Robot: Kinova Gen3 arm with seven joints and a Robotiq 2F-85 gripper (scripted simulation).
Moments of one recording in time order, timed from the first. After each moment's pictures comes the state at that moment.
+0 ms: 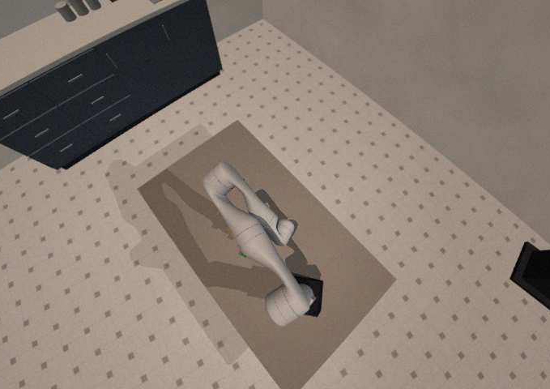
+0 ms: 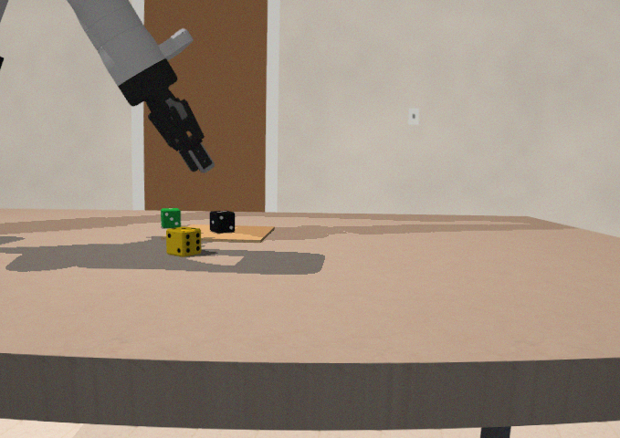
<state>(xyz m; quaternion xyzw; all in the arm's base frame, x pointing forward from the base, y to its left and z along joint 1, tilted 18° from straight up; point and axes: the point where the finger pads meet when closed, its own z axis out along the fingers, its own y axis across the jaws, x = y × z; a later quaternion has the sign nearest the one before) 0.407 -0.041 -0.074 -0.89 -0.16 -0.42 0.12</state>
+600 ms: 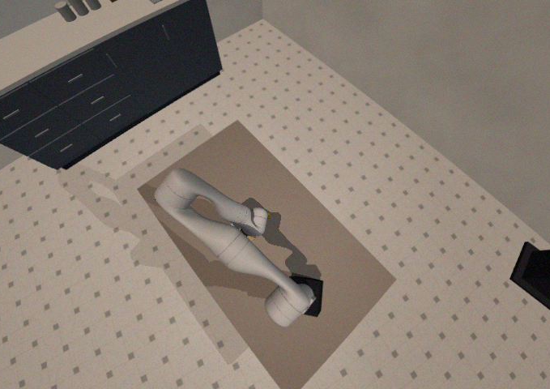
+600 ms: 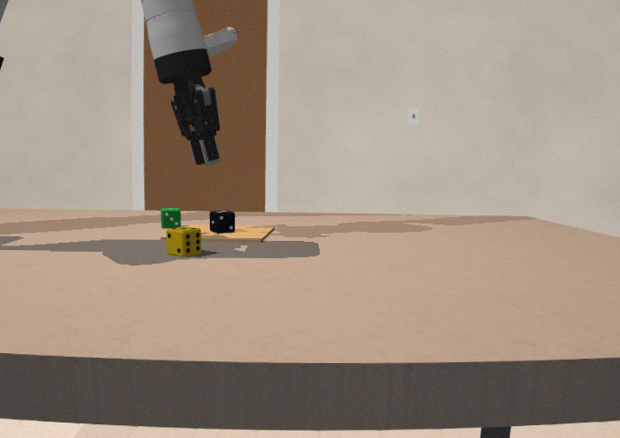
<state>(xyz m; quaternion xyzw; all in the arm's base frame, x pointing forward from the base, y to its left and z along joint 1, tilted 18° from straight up) 0.415 -0.037 -0.061 -0.94 -0.18 -0.27 0.09</state>
